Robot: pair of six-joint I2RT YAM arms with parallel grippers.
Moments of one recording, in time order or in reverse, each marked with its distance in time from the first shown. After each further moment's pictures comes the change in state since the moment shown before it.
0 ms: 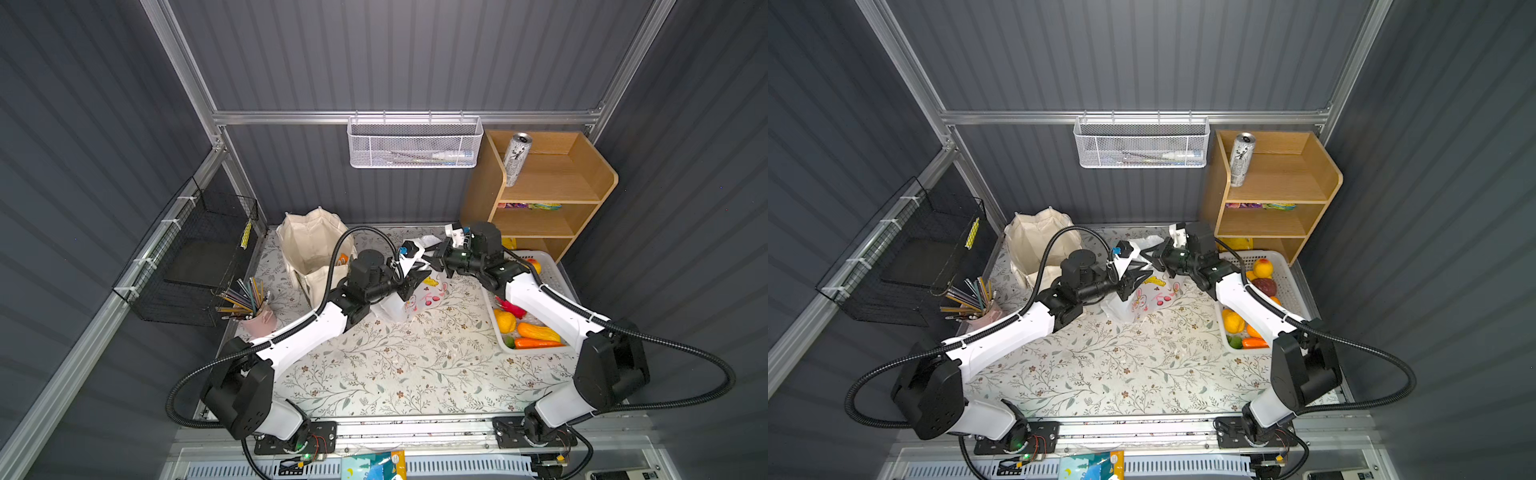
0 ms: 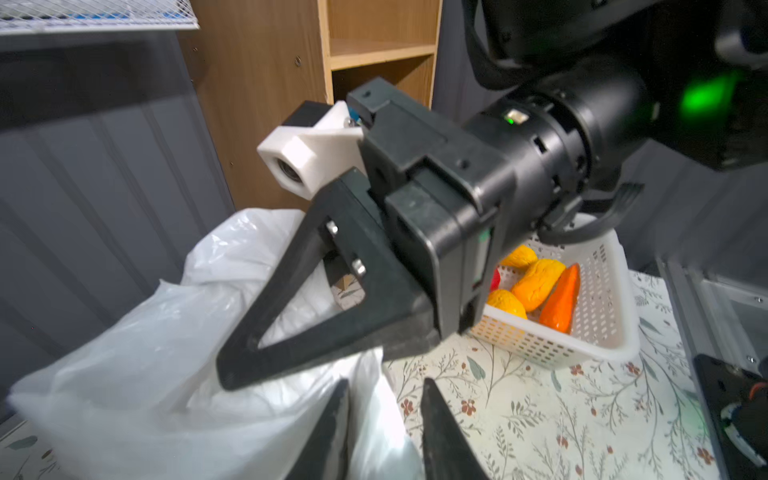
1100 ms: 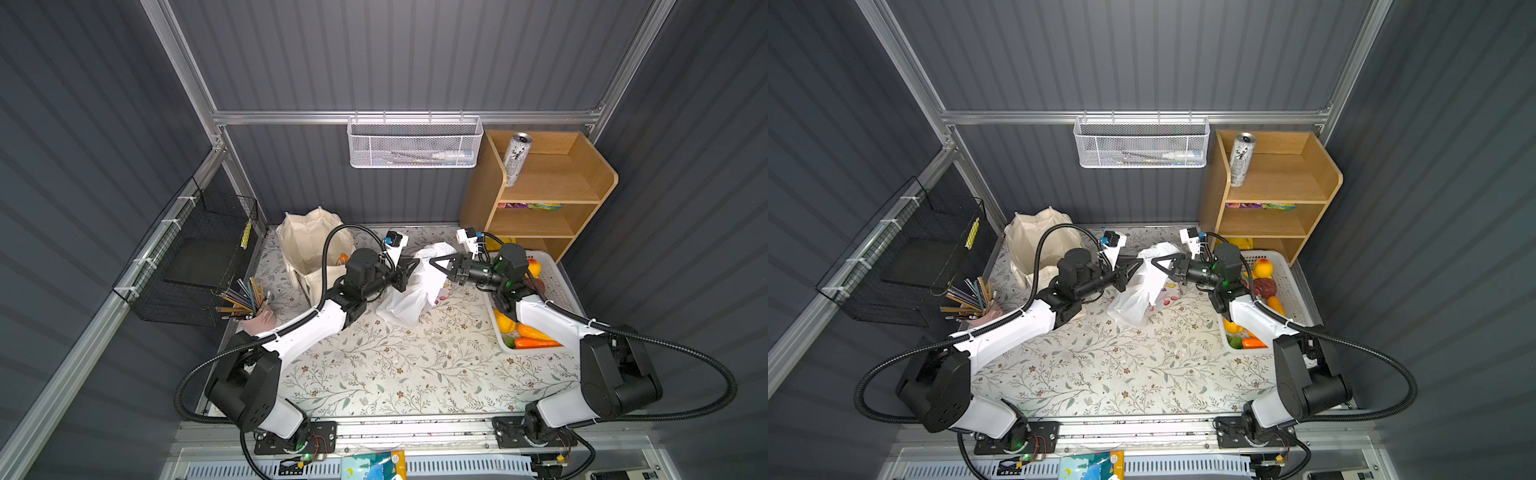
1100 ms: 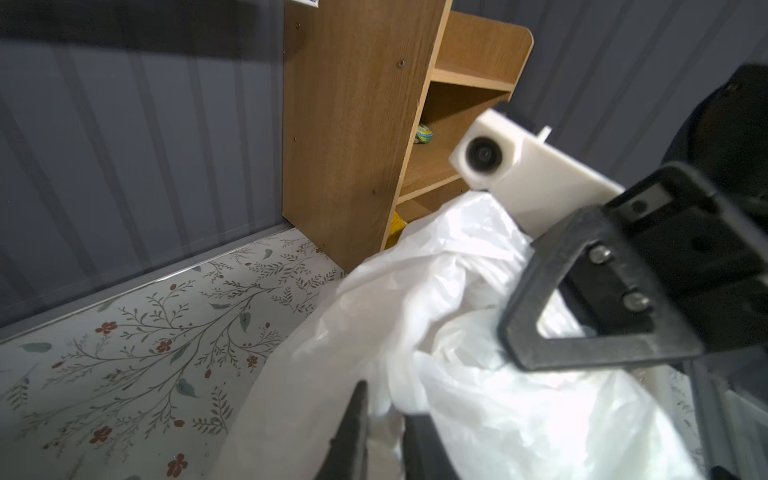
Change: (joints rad) left arm 0.059 0.082 -0.002 0.135 -0.067 -0.257; right arm -0.121 -0.057 -0.291 0.597 -0.361 0.000
